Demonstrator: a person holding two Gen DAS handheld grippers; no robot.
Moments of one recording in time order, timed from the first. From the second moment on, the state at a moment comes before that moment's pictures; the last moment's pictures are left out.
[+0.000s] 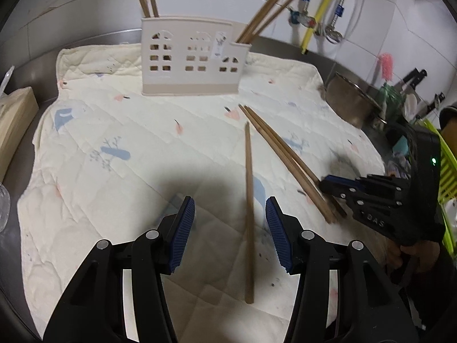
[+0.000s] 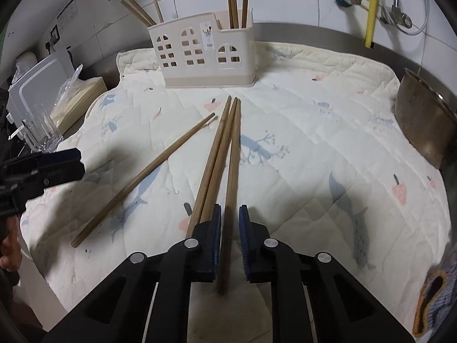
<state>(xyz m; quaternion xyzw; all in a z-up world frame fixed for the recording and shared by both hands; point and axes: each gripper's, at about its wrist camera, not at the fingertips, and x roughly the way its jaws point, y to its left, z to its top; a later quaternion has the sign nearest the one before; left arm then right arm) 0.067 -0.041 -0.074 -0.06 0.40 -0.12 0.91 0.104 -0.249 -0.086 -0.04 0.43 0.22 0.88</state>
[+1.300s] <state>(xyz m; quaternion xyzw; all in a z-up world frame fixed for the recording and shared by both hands) 0.067 -0.067 -0.094 -0.02 0.43 -0.14 0.89 0.092 -0.256 -0.087 -0.04 0.41 0.20 0.89</state>
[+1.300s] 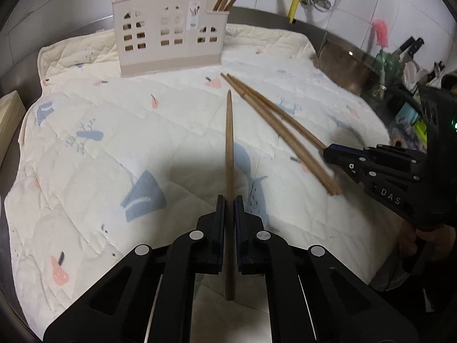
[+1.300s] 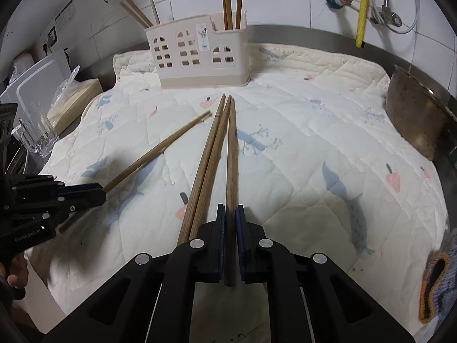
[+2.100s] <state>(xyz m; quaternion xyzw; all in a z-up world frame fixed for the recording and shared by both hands) 0.119 -0.047 0.019 0.00 0.34 -0.16 0.93 0.119 -0.250 0.040 -0.06 0.28 0.24 0.93</state>
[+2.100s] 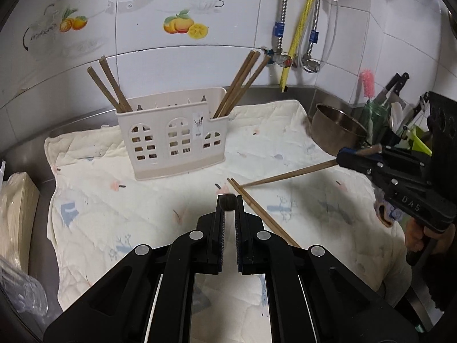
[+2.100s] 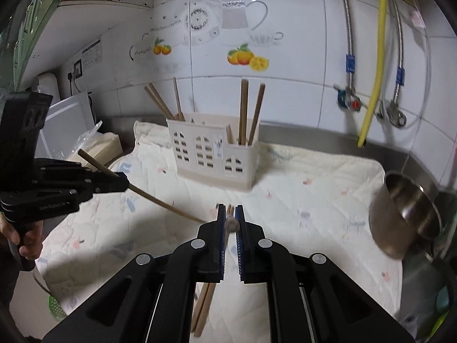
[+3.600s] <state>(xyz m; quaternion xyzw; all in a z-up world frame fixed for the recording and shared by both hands) 0.273 0.032 0.130 -0.06 0.23 -0.04 0.97 0.249 -0.181 0.165 -0.12 0.24 0.28 0.92</state>
